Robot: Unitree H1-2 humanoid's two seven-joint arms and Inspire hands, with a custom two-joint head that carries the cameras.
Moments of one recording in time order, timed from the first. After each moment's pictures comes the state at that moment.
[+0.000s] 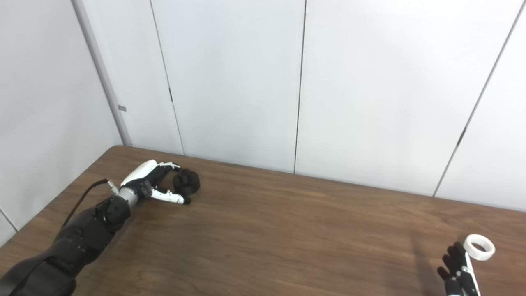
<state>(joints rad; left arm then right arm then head) -0.72 0.58 -0.26 1.10 0.40 -0.33 0.05 0.07 -0.16 -0.11 -0.07 0.08 -0.19 0.11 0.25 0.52</state>
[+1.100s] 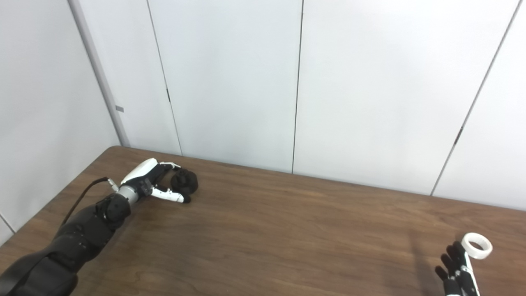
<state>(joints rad) -0.74 0.59 -0.28 1.13 0.39 -0.34 0.04 0.07 -0.15 -0.11 -0.08 0.10 -0.19 0.11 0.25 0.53</state>
